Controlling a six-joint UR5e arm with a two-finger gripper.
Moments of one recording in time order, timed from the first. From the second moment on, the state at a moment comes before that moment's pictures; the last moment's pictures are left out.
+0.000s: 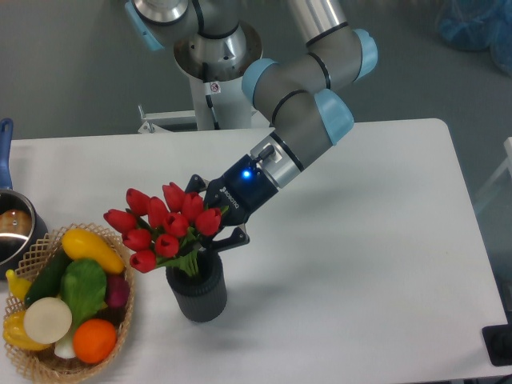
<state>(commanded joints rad) 2.56 -1.83 -1.84 -0.82 0.31 1.32</state>
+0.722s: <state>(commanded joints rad) 2.58 -1.77 -1.84 -0.82 0.26 1.23</state>
